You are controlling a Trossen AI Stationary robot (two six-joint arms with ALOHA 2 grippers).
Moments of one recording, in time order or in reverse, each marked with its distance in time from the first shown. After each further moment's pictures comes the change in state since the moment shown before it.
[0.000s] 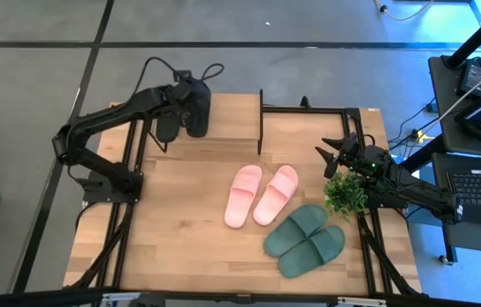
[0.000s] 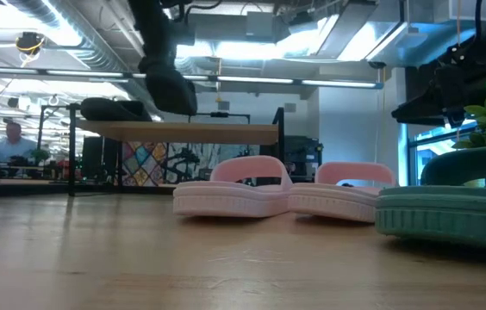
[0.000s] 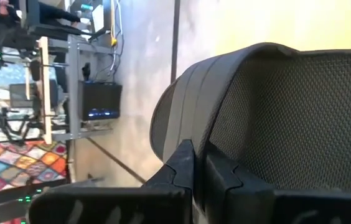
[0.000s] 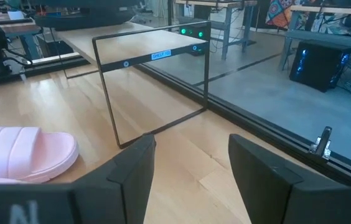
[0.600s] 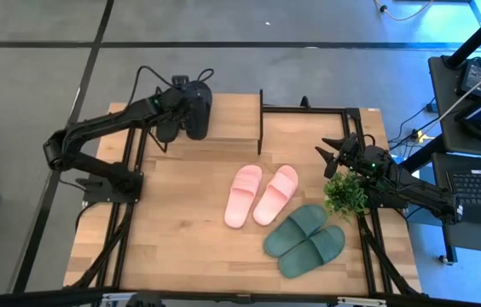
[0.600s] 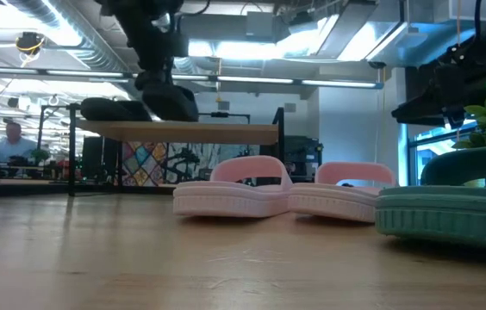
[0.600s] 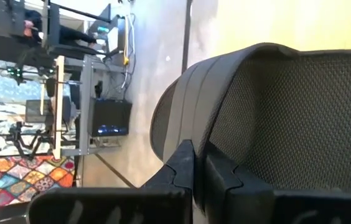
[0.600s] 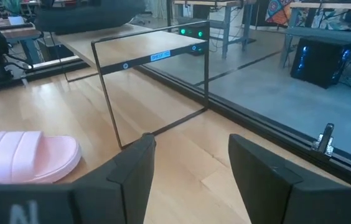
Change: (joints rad) left arm 0.044 -0.098 -0.242 0.293 0.055 0.099; right arm 0.000 0.000 0.000 0.001 0.001 0.028
